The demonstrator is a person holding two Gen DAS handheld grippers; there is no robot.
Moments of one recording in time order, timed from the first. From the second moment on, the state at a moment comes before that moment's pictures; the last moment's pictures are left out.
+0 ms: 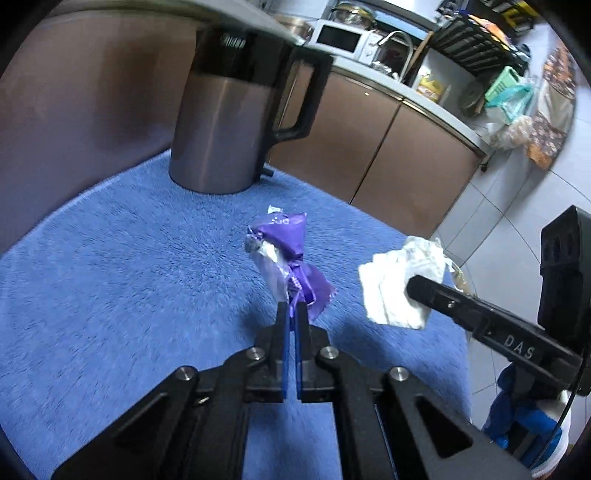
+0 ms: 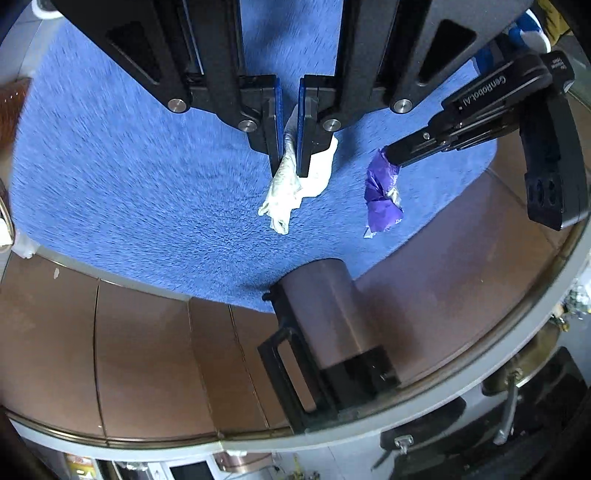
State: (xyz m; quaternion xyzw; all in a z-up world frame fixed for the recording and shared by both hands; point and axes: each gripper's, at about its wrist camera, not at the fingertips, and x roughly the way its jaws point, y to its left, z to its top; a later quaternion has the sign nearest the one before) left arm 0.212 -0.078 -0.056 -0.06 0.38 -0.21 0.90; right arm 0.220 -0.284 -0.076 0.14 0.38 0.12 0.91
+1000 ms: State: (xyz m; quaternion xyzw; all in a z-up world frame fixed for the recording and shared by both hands) left arm -0.045 -0.176 0.070 0.01 0.27 -0.35 0.90; right arm -0.116 -0.395 0.051 0.15 0.24 -0.03 0.96
